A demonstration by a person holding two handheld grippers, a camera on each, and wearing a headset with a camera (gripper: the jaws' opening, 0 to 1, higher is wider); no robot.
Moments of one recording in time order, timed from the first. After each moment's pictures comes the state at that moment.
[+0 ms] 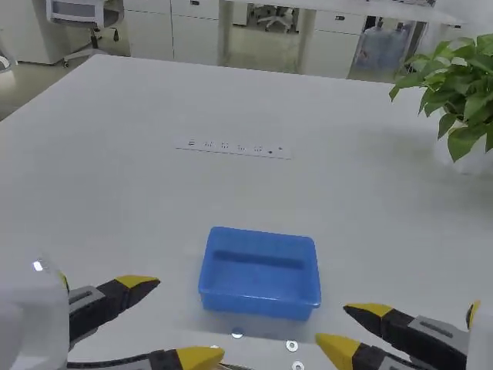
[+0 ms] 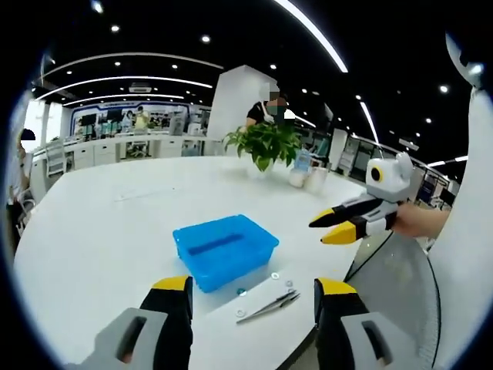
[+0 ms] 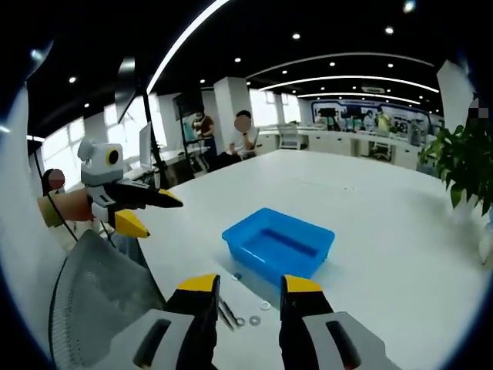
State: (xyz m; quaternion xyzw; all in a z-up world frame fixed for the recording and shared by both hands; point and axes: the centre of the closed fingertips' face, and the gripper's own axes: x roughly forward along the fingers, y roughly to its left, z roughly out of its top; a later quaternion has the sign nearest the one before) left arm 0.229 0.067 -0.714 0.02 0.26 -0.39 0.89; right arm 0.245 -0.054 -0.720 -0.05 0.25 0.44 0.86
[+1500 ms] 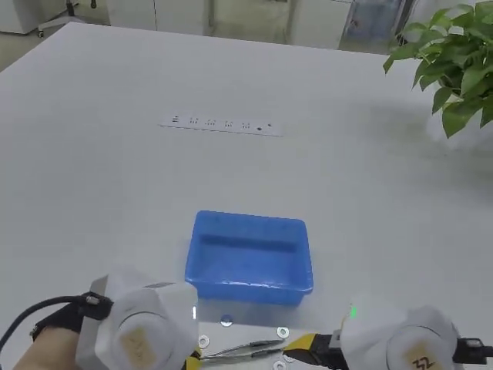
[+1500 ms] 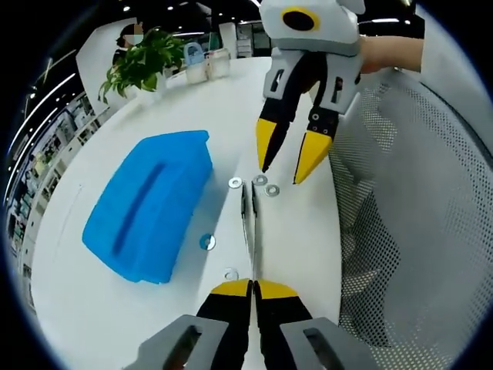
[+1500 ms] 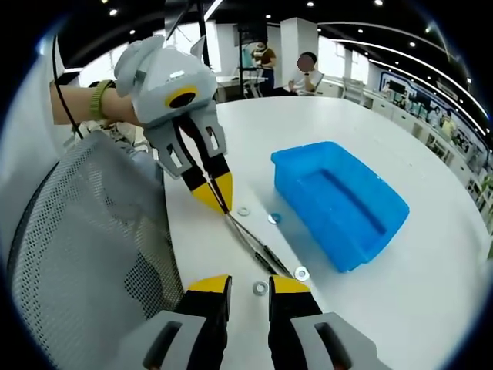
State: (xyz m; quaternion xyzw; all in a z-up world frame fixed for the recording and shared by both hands) left arm 0.226 0.045 -0.817 0.32 0.34 -0.54 0.70; right arm 0.222 -0.029 -0.803 -0.21 0.35 0.53 0.74
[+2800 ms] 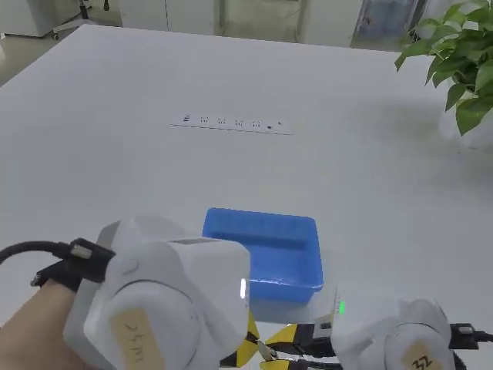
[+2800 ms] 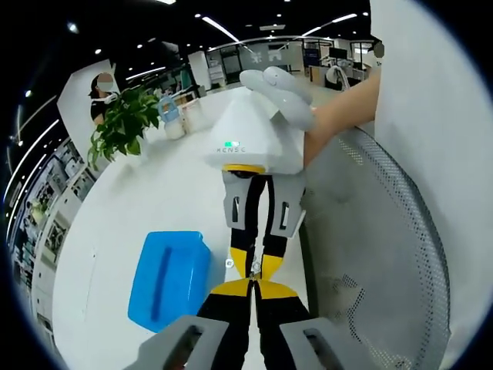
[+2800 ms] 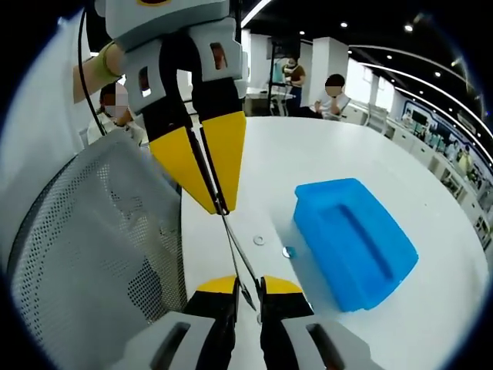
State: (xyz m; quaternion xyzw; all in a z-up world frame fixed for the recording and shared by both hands) left arm 0.212 -0.008 -0.718 0.35 0.25 -0.60 0.67; right arm 0.221 -0.006 -0.786 -0.23 0.29 0.59 0.72
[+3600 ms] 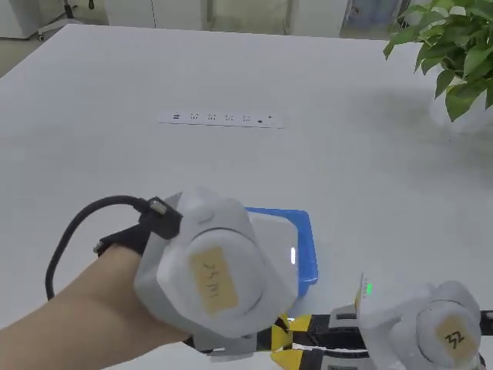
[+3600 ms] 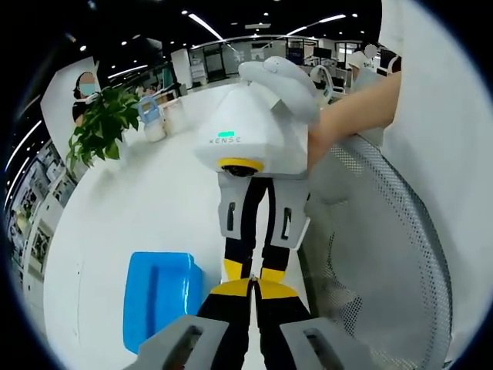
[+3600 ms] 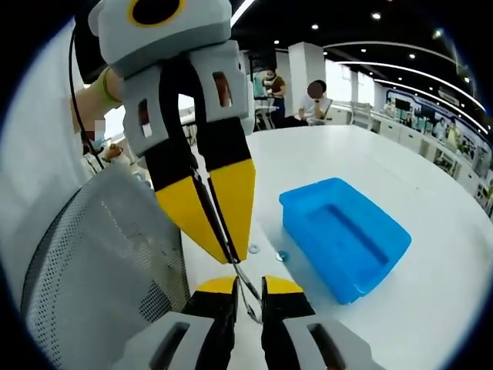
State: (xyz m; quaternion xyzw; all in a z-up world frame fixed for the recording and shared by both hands) left arm 0.220 -0.041 -0.722 0.34 0.27 -0.64 0.63; right arm 0.226 -0.009 -0.764 -0.13 0.28 0.58 0.75
